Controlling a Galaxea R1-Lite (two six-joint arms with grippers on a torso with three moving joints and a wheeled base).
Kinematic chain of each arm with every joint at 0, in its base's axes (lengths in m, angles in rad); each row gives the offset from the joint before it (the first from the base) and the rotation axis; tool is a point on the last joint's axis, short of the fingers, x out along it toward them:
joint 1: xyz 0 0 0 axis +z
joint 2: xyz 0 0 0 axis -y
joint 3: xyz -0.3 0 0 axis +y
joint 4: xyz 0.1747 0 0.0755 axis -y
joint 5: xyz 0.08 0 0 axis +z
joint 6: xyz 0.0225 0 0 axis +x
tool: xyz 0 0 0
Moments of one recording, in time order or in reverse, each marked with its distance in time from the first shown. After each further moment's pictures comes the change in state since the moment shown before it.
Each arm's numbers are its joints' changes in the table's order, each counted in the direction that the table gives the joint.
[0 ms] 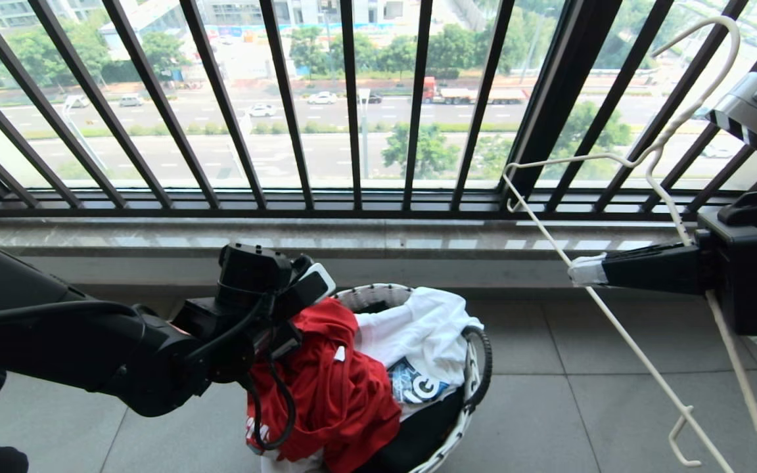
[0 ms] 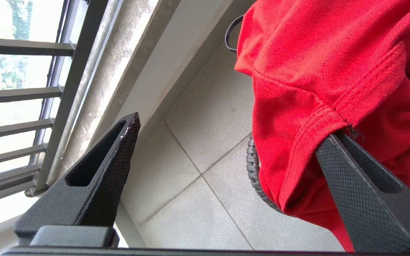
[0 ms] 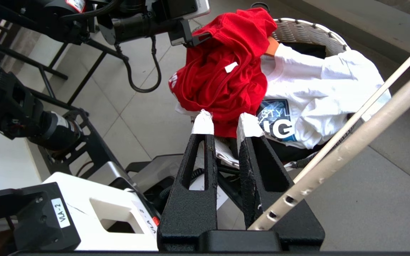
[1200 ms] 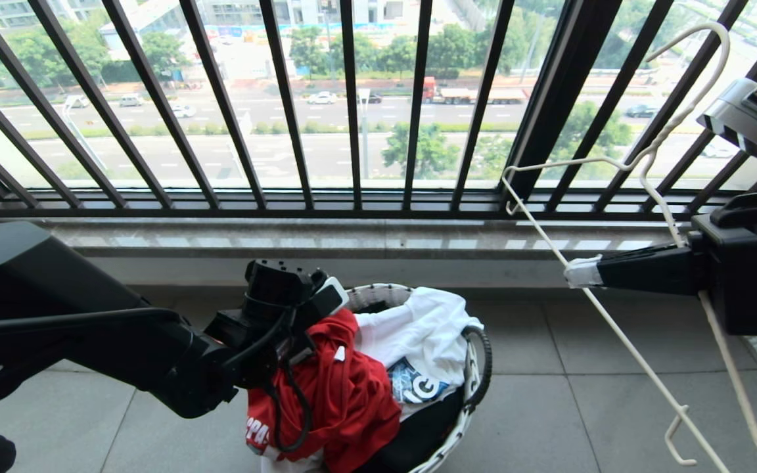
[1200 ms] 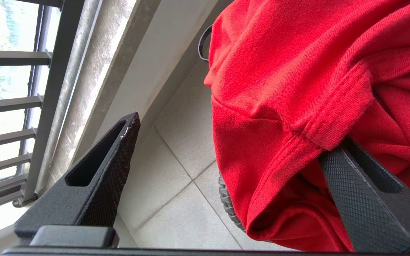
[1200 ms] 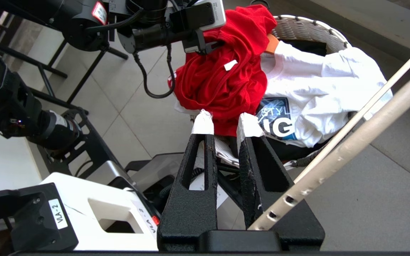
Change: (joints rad) left arm -0.016 -0.115 -0.025 0.067 -0.001 -0.005; right arm -0.001 -0.011 0.000 0.000 0.000 -0.001
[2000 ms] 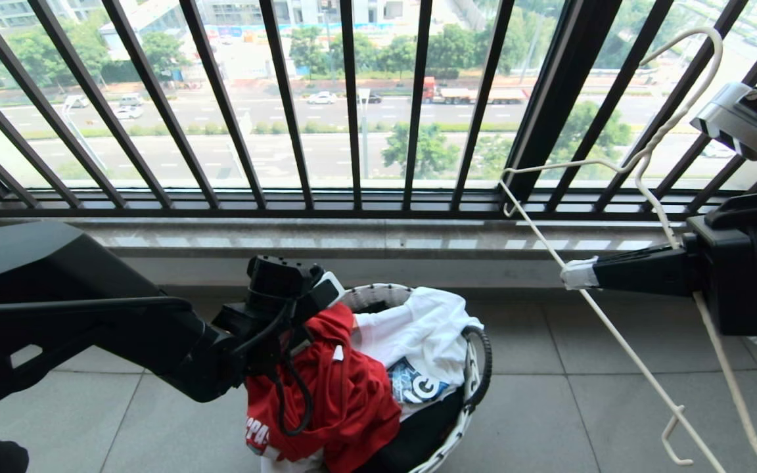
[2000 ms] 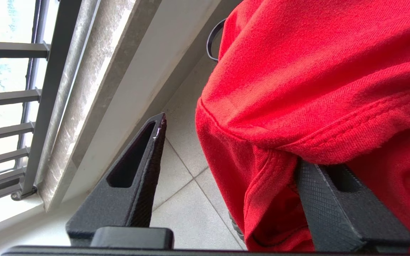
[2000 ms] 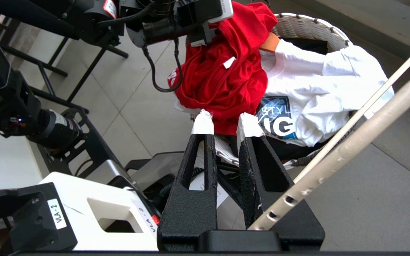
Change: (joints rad) left arm 0.036 -0.053 -0.054 0.000 0.000 0.000; right arm 0.000 -0.007 0.000 0.000 0.001 -0.002
